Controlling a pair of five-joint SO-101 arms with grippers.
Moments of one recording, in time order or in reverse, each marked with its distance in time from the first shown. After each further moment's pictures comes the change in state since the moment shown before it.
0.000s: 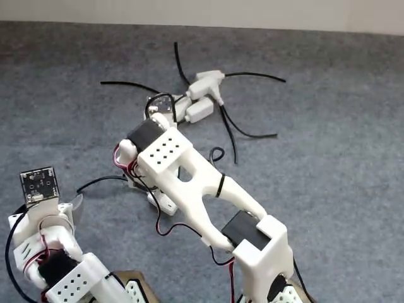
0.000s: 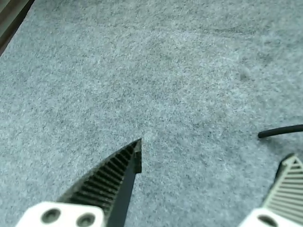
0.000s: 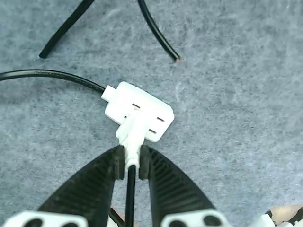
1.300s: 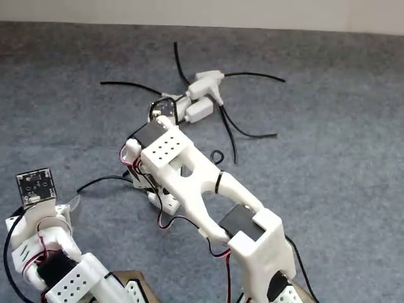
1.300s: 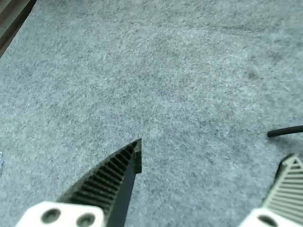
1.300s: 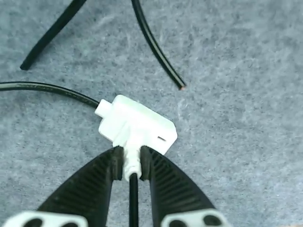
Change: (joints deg) left arm -1.7 0.0 0.0 0.0 0.0; right arm 3.5 10.8 4.8 -7.3 3.7
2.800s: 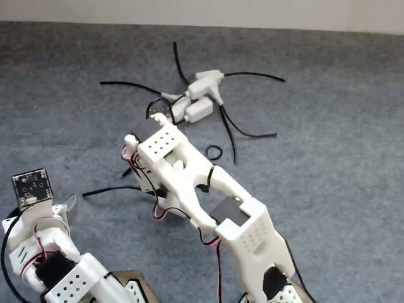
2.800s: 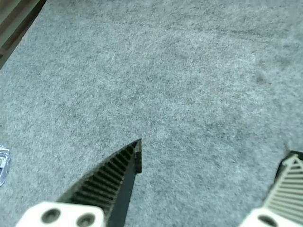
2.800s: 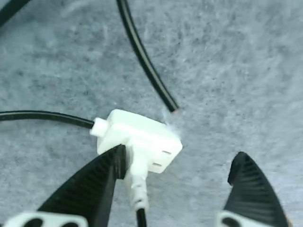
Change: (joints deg) left arm -1.3 0.0 -1.4 0.0 0.0; right arm 0.7 2.0 -8.0 8.6 8.3
